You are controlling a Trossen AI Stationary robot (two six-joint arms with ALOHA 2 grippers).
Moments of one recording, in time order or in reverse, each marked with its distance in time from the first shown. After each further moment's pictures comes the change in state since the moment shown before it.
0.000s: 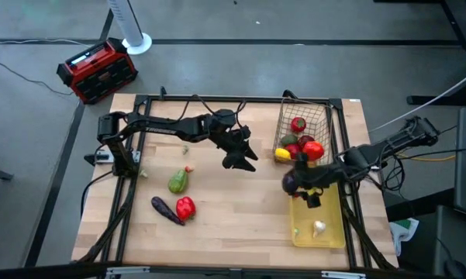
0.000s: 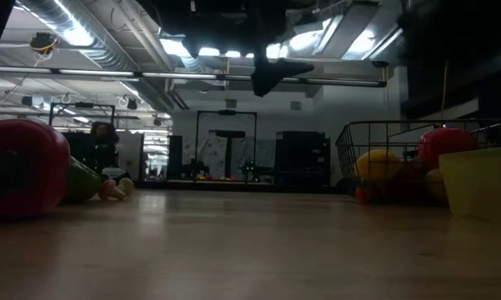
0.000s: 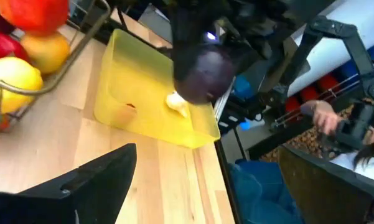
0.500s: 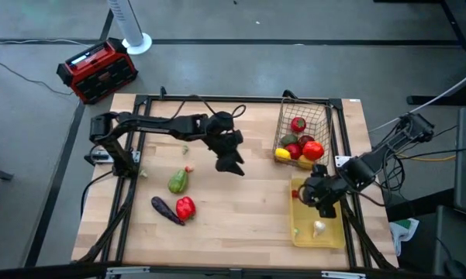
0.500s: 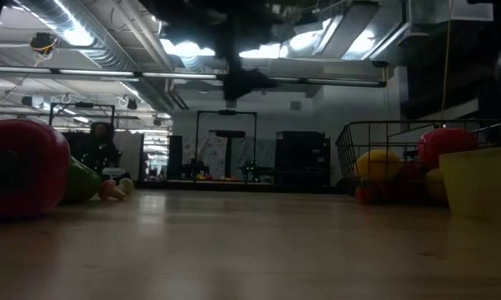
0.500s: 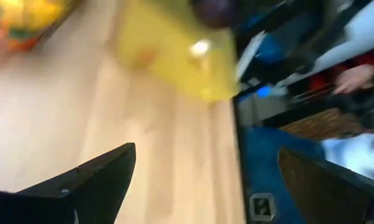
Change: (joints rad) left arm -0.006 -0.071 0.000 -0.344 -0.047 0.064; right arm 0.186 0.028 0.000 -0.305 -0.122 0.469
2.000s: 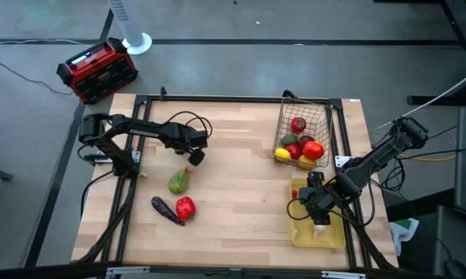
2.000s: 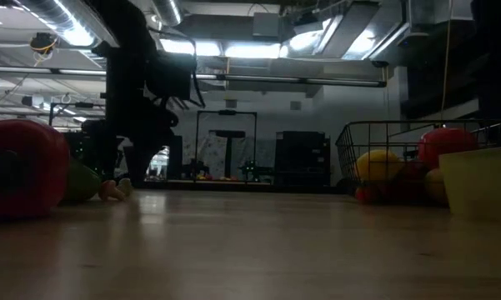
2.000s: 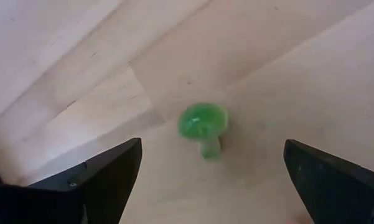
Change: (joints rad) left arm 0.062 -0.110 -0.370 -0.626 -0.891 -0.347; right arm 0.044 0.191 -0.001 0.005 0.000 0.044
